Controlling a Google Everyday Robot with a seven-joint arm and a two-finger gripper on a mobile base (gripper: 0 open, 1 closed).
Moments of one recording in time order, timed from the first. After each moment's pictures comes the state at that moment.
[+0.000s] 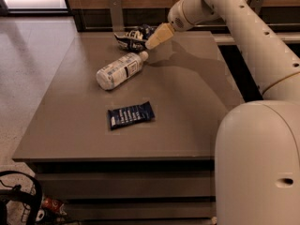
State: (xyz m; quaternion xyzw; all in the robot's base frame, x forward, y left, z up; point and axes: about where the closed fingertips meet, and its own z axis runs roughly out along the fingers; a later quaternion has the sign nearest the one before) arm 0.825 -0.053 0.899 -0.49 0.75 0.12 0.43
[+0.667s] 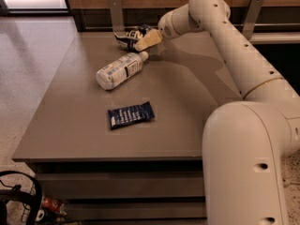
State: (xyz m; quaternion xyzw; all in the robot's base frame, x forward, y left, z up) arm 0.861 -0.020 0.865 -0.43 0.76 0.17 0.46
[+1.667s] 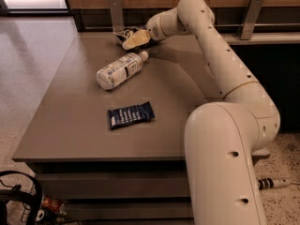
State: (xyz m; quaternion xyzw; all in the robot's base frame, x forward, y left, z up) arm 0.879 0.026 0.855 -0.43 0.74 0.22 0.47
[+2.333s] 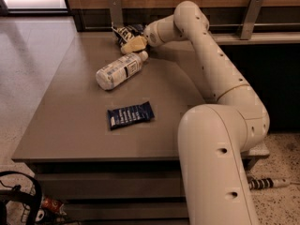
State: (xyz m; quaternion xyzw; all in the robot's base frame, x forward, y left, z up) arm 0.880 0.038 0.823 -0.42 0.75 0.25 0.44
